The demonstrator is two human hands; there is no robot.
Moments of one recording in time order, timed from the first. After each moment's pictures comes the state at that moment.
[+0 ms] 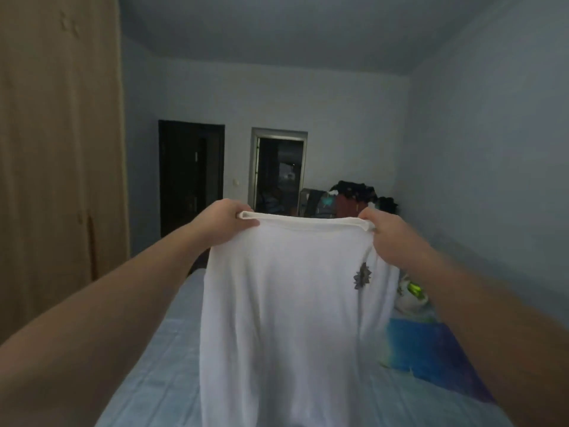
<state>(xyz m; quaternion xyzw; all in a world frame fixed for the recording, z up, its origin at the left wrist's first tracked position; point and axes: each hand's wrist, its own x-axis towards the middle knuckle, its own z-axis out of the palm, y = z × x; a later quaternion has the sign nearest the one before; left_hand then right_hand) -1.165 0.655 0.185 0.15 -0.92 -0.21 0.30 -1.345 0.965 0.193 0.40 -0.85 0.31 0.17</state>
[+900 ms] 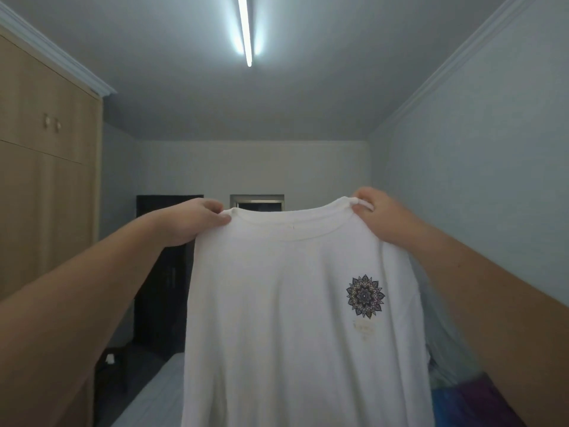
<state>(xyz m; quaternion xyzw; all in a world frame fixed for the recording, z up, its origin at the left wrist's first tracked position) -1.176 0.638 0.354 0.03 -0.90 -0.35 0.26 -1.365 0.986 0.346 0.41 -0.78 0.36 0.31</state>
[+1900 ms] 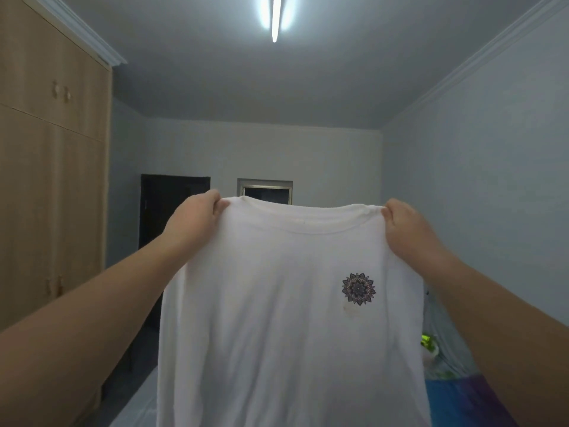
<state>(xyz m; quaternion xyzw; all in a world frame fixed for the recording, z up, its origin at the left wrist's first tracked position) -1.148 0.523 0.309 0.15 -0.84 -0.03 0.52 -1.361 0.865 0.305 0.31 -0.79 0.34 0.40</state>
